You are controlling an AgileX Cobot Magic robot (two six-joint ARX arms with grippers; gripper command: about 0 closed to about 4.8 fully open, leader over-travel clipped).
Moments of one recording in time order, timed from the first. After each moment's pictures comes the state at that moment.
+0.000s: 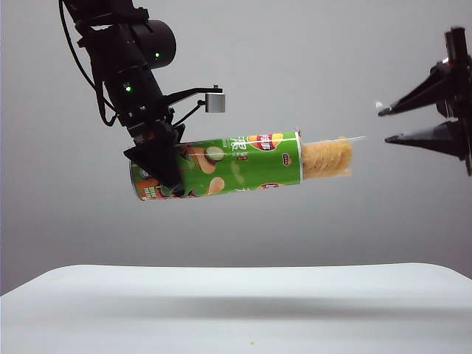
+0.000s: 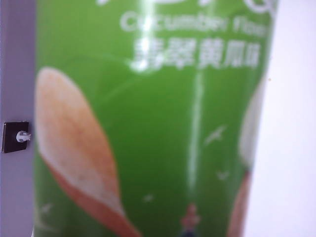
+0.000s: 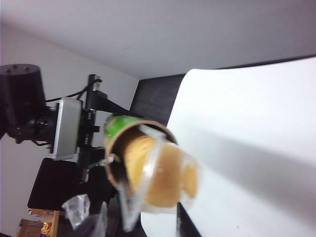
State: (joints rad) left arm -0.42 1.88 1.54 -0.78 0.28 1.08; right arm -0.13 1.57 0.81 0.28 -1.20 0.60
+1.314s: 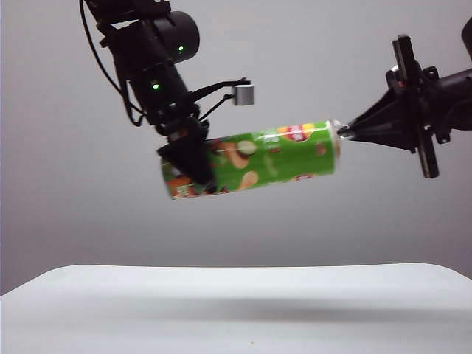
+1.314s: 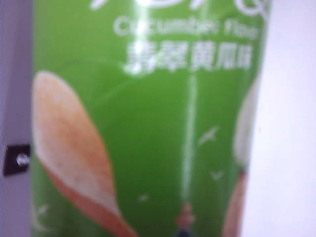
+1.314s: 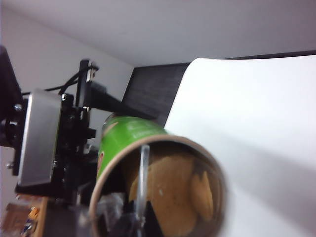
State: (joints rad) left arm -0.53 1.88 1.53 -0.67 0.32 0.96; right arm 0.06 1.59 0.81 0.35 -1.07 0.64
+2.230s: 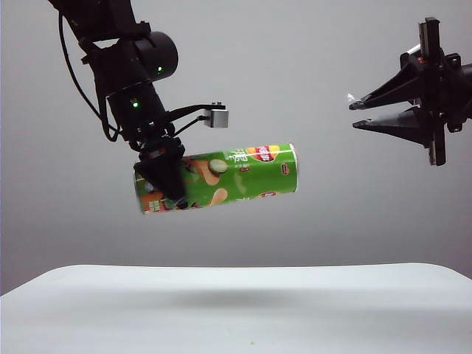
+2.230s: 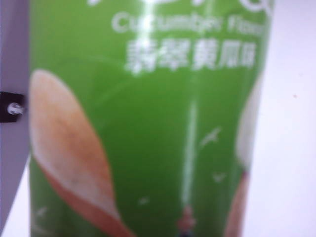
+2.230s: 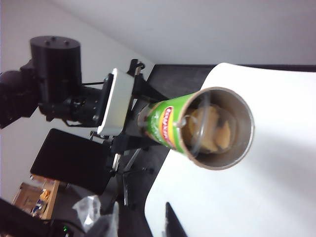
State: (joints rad) left arm -0.42 1.90 1.50 -0.69 0.23 0.91; right arm -0.03 1.58 0.82 0.41 -1.22 0.61
